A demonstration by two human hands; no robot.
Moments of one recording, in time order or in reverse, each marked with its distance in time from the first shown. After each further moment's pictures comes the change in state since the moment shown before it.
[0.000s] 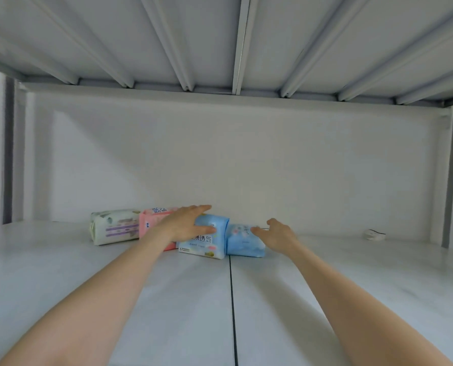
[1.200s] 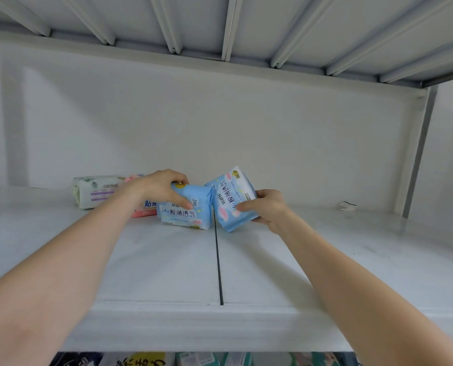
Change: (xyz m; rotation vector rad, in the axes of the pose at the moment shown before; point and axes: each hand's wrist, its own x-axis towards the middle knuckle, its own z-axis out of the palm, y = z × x) left_hand -0.026 -0.002 -0.026 -0.166 -0.077 0.032; right_hand -0.053 -0.001 -0.008 0.835 -0.028 0.009
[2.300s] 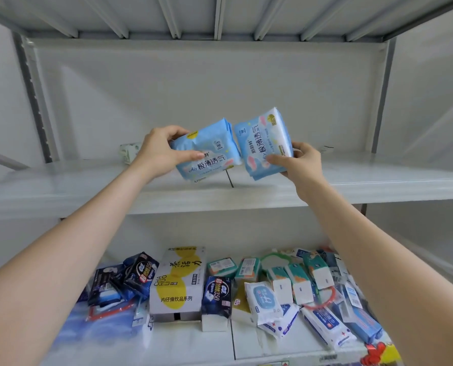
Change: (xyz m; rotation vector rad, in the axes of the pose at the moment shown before) left_hand -0.251 0.104 -0.014 -0.456 0.416 0.097; right_hand -0.248 -0.011 -0.034 0.230 0.264 -0.227
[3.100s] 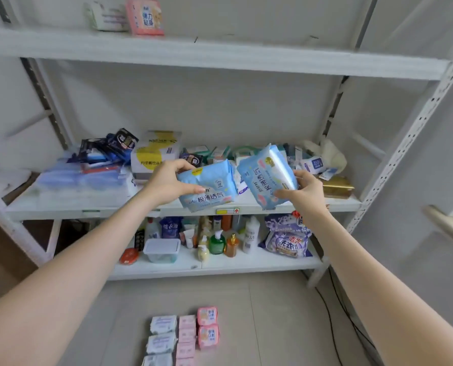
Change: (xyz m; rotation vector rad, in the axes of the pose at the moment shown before) left_hand -0.339 -0.009 0.137 0.051 -0.331 -0.409; right_hand -0.286 0.131 -0.204 -0.354 -0.065 0.321
